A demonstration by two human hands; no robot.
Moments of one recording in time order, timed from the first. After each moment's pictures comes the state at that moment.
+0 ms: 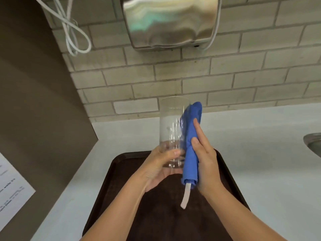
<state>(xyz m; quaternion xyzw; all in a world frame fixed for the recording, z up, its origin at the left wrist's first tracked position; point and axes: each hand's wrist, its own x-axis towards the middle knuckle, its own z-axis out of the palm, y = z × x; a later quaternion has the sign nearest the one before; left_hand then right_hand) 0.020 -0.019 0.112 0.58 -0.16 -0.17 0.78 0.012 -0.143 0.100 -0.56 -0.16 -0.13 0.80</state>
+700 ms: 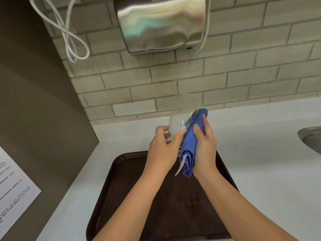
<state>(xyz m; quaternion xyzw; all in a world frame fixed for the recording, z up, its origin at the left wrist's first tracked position) 0.014 -0.052 0.132 0.83 -0.04 0.13 0.54 0.019 -0.148 0.118 -0.50 -0.03 -0.18 0.85</state>
